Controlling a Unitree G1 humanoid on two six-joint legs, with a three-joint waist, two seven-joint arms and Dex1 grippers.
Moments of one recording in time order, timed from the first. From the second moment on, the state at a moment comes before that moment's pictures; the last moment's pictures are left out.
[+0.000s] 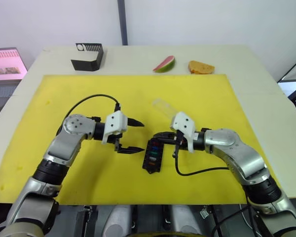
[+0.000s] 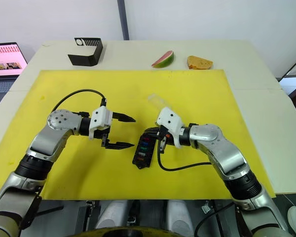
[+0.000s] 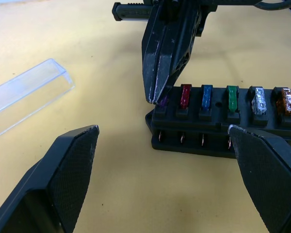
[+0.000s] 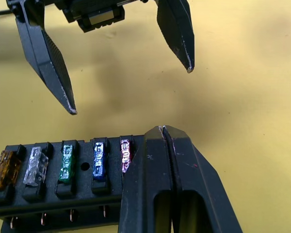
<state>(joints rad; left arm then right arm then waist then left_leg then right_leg) -0.50 0.60 -0.22 0.02 -0.26 0.14 -1.27 -0.39 -0.59 0.26 -0.37 0.33 0.65 0.83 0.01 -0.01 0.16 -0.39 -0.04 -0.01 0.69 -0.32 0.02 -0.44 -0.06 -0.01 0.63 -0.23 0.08</state>
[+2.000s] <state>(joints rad) -0.15 0.60 0.12 -0.48 -0.60 0.63 -0.78 -0.60 -0.40 0.14 -0.09 0.31 0.89 0.39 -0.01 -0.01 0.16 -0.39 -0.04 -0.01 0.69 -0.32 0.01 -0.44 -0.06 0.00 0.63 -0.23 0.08</state>
